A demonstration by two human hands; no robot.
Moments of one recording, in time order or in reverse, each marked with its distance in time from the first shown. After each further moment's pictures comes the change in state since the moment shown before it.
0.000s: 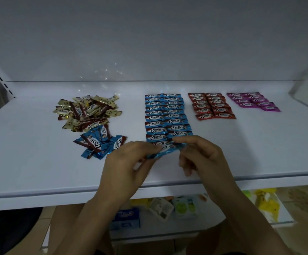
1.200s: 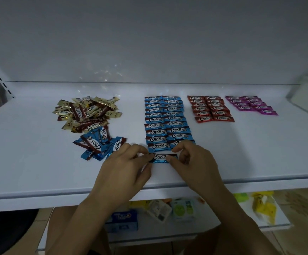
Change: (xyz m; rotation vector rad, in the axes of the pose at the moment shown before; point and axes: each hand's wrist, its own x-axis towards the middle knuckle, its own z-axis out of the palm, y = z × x) left_hand -0.007 -0.016 -0.003 0.448 -0.292 0.005; right_hand 0.018 0.032 0.000 -0.924 0.081 -0.127
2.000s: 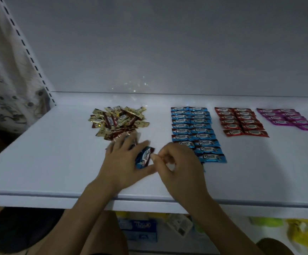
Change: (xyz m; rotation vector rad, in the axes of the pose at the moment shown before) left_hand 0.003 -0.067 -0.022 0.132 -0.260 -0.350; right_hand 0.013 -0.075 0.050 0.206 0.127 -0.280
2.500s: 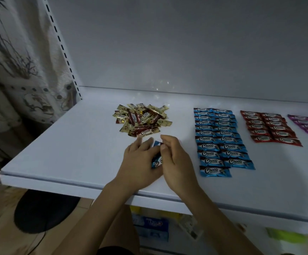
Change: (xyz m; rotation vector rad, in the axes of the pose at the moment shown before) left_hand -0.011 -0.012 0.003 -0.127 -0.034 -0.072; right_hand 0.018 -0.018 0.056 0.233 -0.239 0.278
